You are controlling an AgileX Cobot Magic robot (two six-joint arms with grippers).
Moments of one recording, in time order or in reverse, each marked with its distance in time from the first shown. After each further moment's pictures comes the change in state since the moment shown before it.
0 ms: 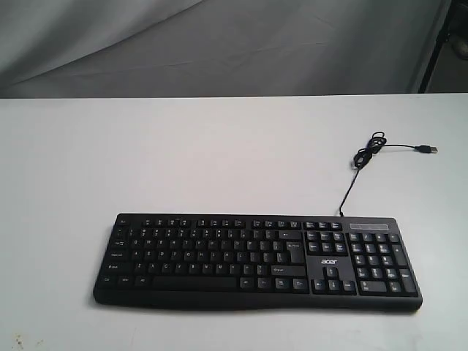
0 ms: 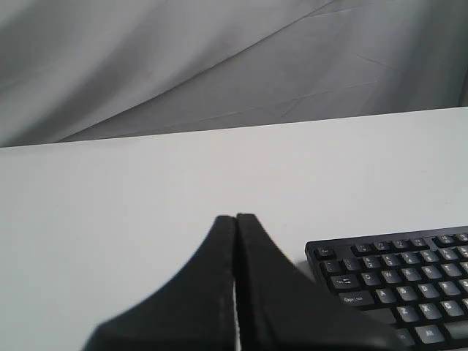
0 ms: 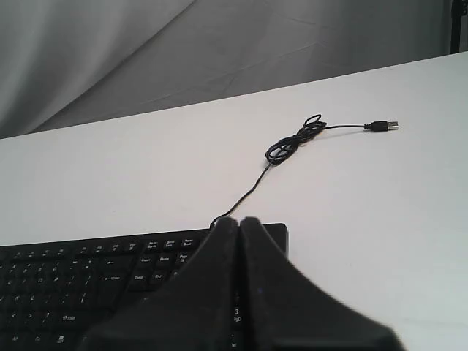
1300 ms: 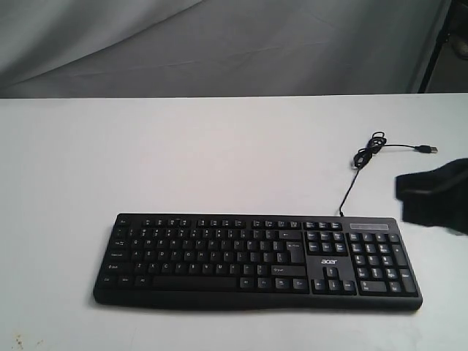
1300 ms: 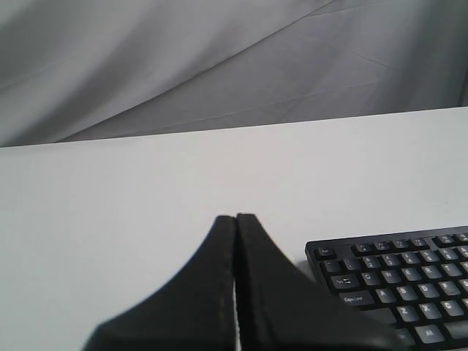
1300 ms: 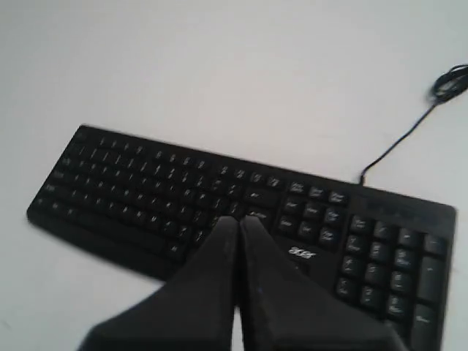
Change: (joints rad) left arm 0.000 0.000 0.000 0.000 0.000 0.000; right arm 0.355 0.791 -0.626 0.053 0.273 0.009
